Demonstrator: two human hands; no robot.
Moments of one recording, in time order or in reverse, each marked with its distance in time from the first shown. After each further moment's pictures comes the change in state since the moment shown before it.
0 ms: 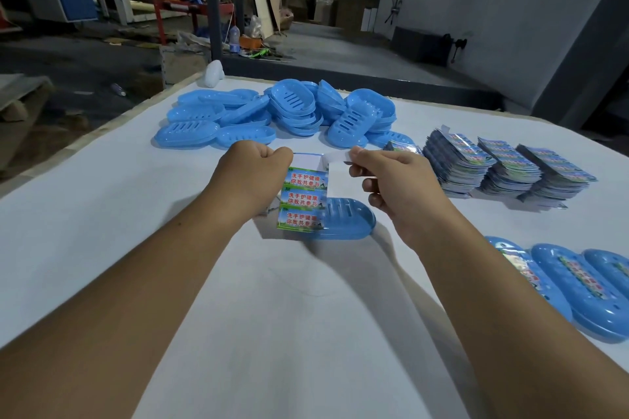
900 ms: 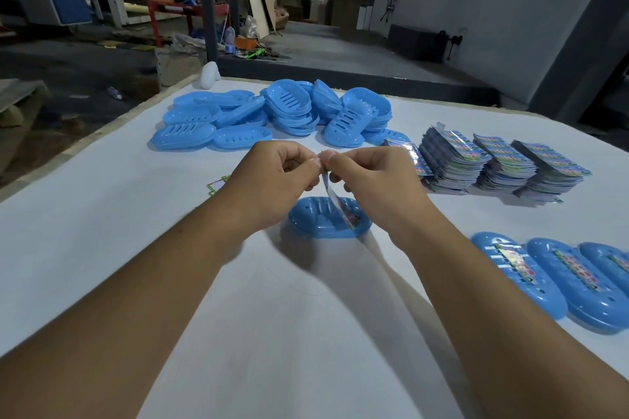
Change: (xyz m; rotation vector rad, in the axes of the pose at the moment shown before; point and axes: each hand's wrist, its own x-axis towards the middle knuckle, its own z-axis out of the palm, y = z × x) left_hand -0.014 0.003 0.008 -0.191 -0.169 0.293; right_hand -0.012 0.001 0.013 -0.238 -0.043 -0.326
